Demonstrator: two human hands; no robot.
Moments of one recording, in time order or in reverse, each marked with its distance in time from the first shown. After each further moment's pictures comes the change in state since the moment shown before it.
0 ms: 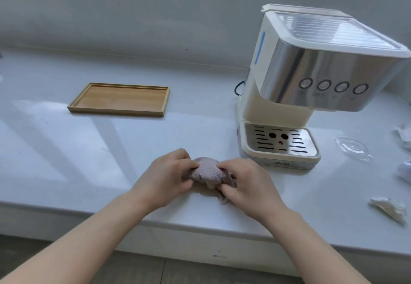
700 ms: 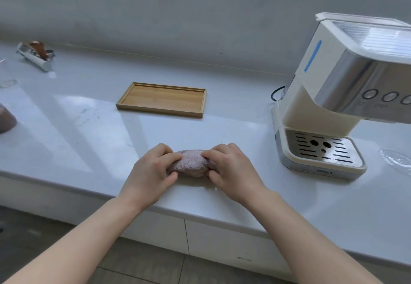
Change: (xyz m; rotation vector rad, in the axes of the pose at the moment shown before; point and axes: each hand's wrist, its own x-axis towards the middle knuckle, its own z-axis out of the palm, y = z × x) left_hand -0.066 -0.076 -0.055 0.081 0.223 -0.163; right_hand 0.065 -0.092 0.052 -0.022 -0.067 -0.177
